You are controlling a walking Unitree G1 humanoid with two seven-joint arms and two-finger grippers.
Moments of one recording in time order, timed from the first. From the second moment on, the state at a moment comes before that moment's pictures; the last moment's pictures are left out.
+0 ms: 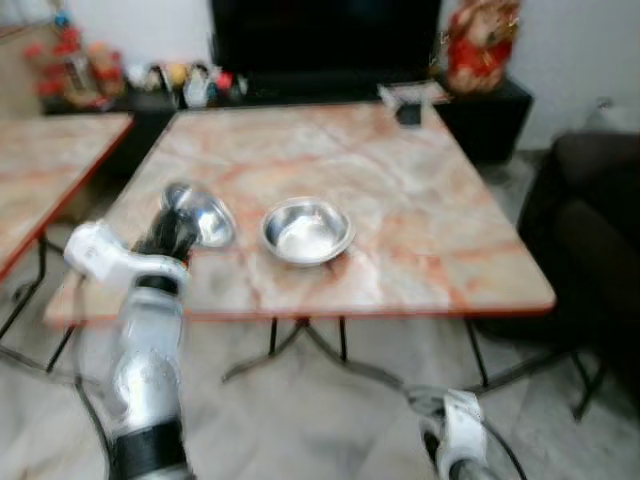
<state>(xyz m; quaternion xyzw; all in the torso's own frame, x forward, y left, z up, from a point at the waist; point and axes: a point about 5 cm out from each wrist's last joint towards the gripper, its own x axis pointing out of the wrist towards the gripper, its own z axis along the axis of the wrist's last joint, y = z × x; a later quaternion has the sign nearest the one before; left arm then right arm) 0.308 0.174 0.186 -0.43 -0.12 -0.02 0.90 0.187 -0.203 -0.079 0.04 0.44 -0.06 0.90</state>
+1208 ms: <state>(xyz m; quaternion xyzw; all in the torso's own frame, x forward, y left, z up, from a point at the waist) 0.300 0.117 0.173 -0.41 -0.02 -0.18 0.89 0.191 -0.180 -0.080 0.07 0.43 -0.05 0.90</state>
